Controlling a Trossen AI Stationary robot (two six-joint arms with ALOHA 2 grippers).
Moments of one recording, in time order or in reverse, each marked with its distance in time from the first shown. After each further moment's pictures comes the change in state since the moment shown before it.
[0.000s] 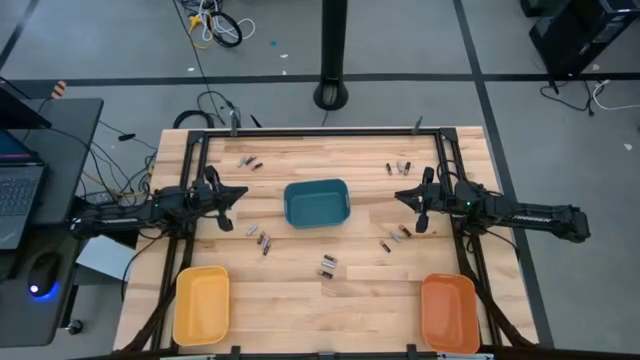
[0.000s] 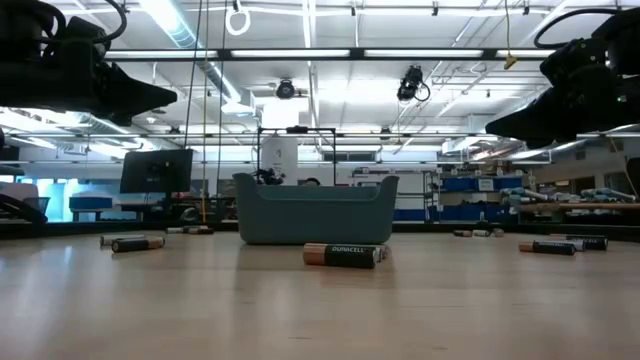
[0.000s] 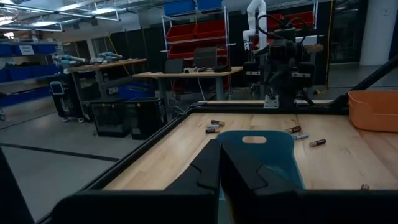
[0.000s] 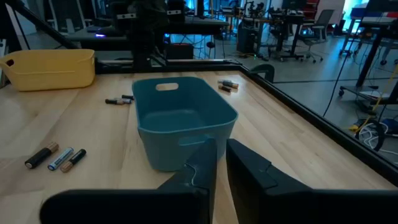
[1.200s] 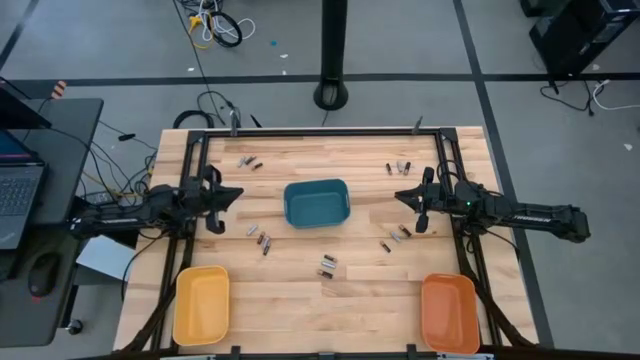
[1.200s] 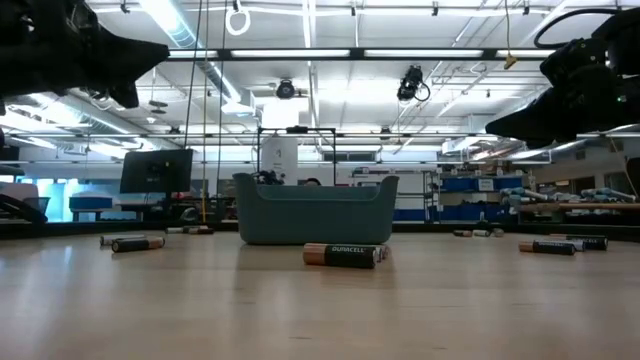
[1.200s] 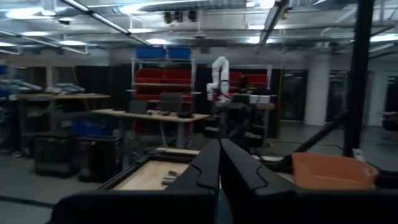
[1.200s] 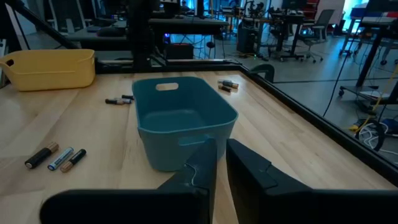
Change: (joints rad) left arm 0.000 0.000 0.004 0.200 0.159 -0.126; right arm 0.000 0.000 0.000 0.000 0.000 0.000
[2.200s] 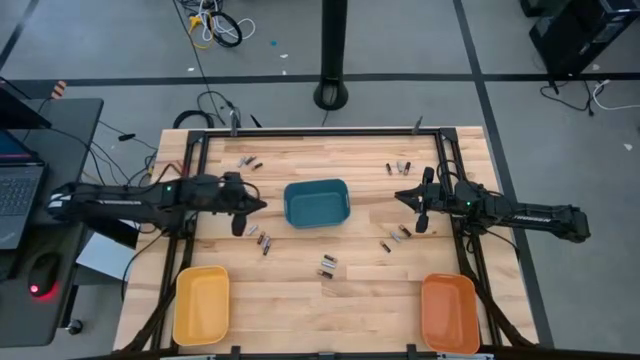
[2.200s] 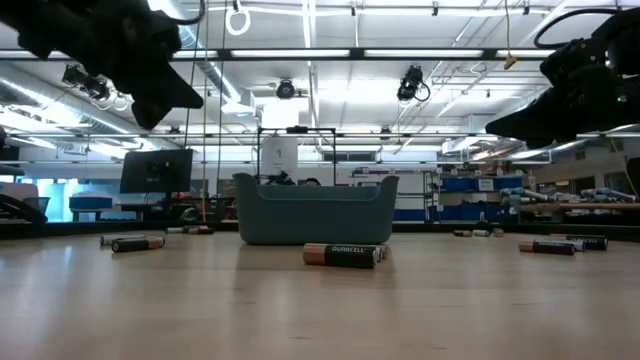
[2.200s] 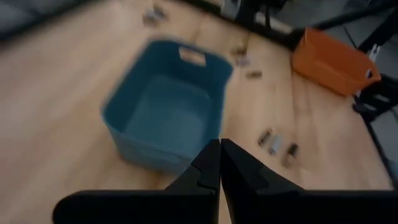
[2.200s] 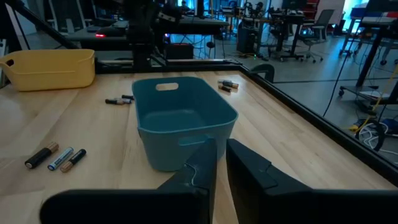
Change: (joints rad) left arm 0.000 0.711 0.454 -0.489 0.106 -0.363; right arm 0.000 0.000 0.000 0.000 0.000 0.000
